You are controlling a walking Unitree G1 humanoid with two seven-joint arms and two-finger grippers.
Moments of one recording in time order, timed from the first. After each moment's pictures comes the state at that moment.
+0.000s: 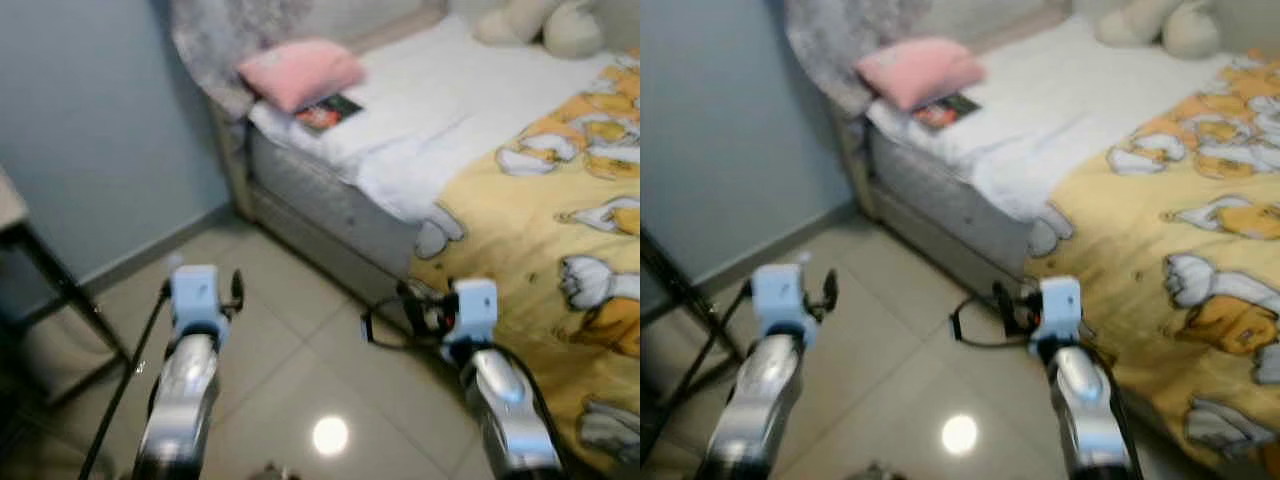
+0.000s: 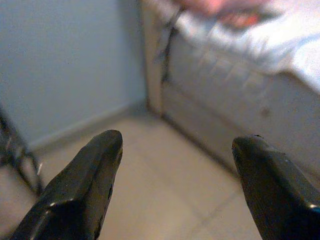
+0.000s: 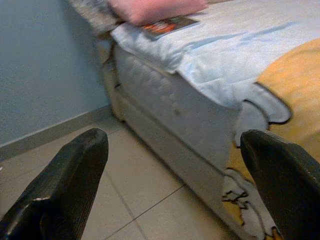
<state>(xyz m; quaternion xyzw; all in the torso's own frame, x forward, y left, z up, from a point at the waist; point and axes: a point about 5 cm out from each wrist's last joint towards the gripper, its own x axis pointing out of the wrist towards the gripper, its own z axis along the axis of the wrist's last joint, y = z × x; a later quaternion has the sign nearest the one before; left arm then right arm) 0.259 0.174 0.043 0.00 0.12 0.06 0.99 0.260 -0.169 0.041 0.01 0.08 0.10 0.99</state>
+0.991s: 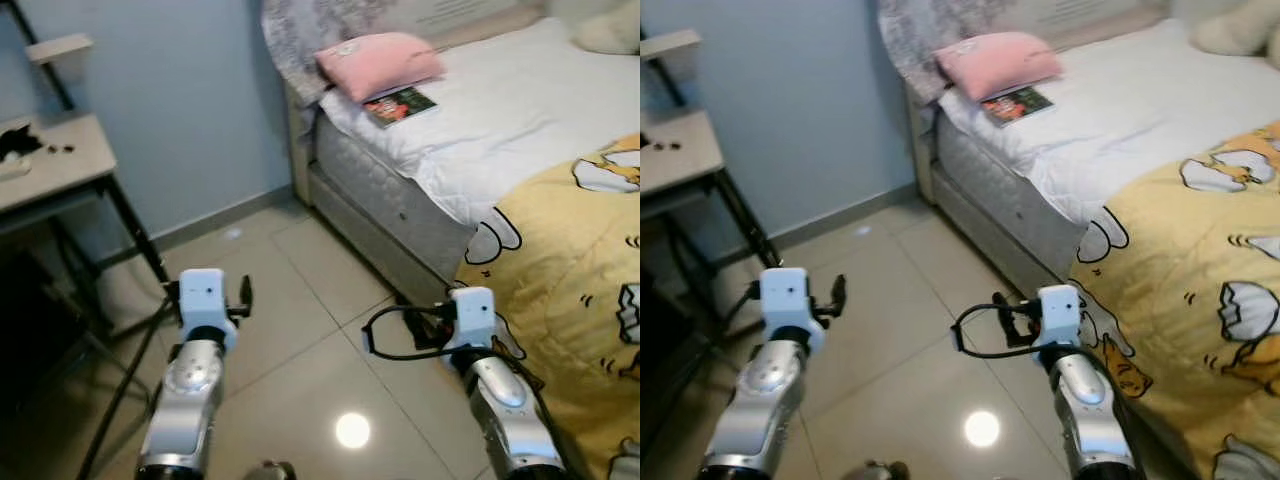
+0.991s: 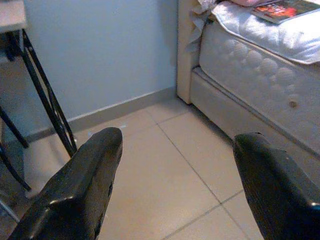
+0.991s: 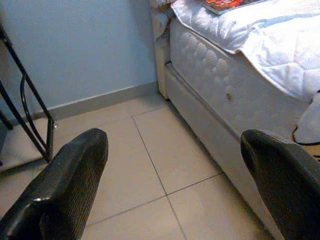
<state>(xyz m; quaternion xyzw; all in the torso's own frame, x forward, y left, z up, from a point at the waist) 0.264 0.157 0.059 0.00 0.11 0.03 0.99 0.258 -0.172 0.030 0.01 0.11 0.11 0.99</state>
